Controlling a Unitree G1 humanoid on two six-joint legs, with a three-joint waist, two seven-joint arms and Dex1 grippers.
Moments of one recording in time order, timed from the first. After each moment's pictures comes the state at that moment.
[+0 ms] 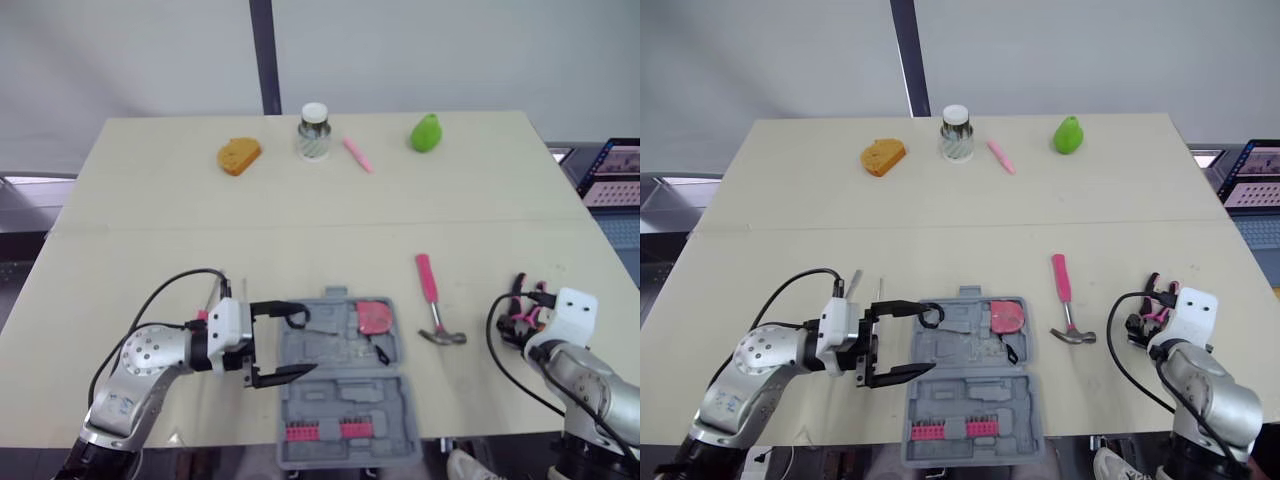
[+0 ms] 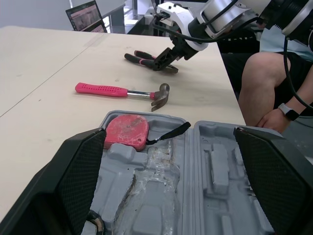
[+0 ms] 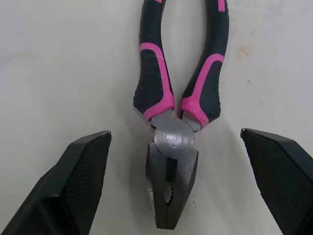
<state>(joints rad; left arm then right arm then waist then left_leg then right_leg) -0.02 0.59 -0.07 -0.35 -0.43 0.13 -1.00 -0.12 -0.30 -0.56 -0.32 0.29 1.16 -0.02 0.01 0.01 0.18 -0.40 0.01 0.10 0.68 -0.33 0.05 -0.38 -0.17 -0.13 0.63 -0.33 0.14</state>
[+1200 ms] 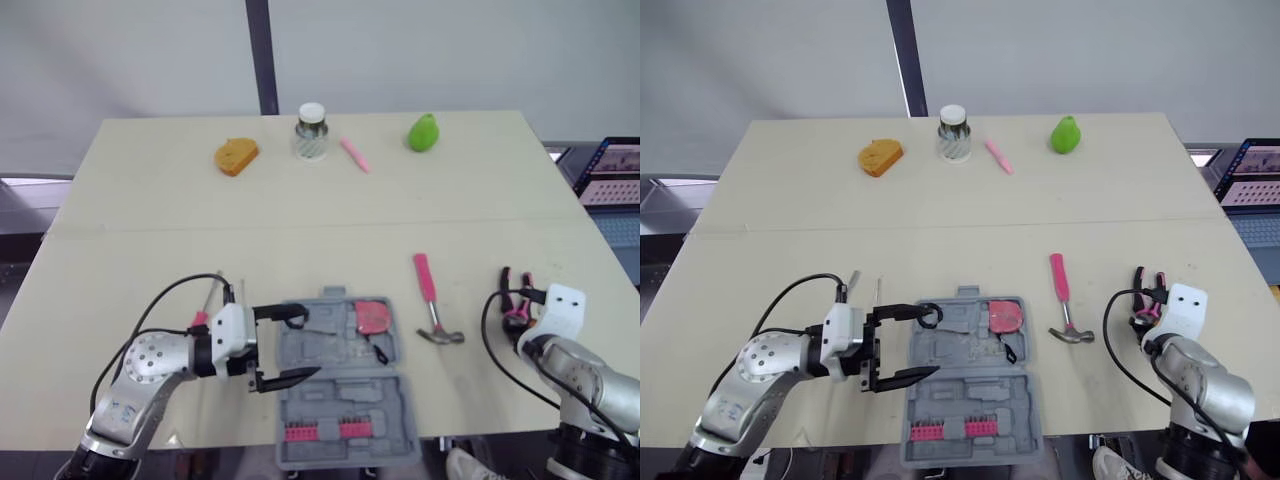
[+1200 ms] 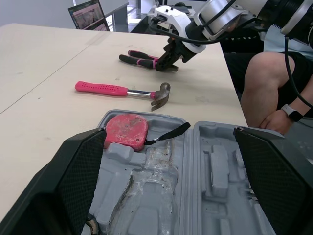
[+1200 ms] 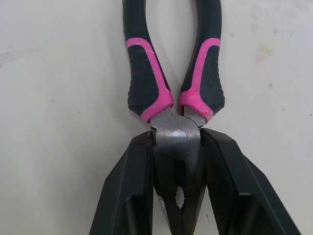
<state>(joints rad) 0.01 0.59 -0.09 -0.38 -0.41 0.12 -0.96 -0.14 -0.33 -0.52 -0.26 0.30 1.14 0.01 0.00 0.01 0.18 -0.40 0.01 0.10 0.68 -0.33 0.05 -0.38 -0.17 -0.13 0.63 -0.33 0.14</state>
